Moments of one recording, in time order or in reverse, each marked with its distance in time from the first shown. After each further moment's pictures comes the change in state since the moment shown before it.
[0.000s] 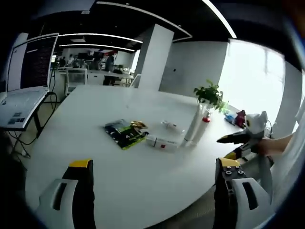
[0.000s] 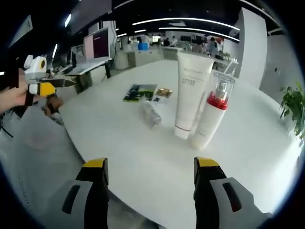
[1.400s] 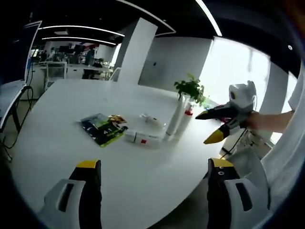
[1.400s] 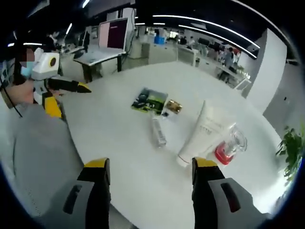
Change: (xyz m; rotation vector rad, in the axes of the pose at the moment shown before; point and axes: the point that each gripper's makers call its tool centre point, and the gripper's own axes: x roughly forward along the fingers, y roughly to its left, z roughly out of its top) left arm 0.019 -0.031 -0.010 0.025 0.050 -0.193; right arm 0.010 0.029 0.082 -0.251 0.057 0.053
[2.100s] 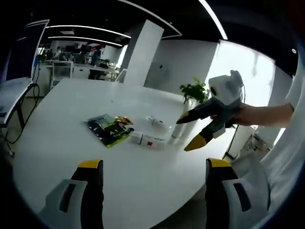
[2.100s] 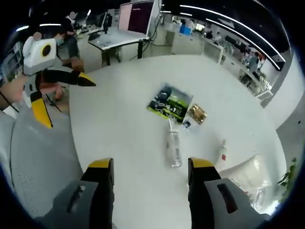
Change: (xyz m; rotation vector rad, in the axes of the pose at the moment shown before) left arm -0.005 0.011 0.005 -0.035 -0.026 0.046; right arm 0.071 0.012 0.018 -0.123 0.152 0.139
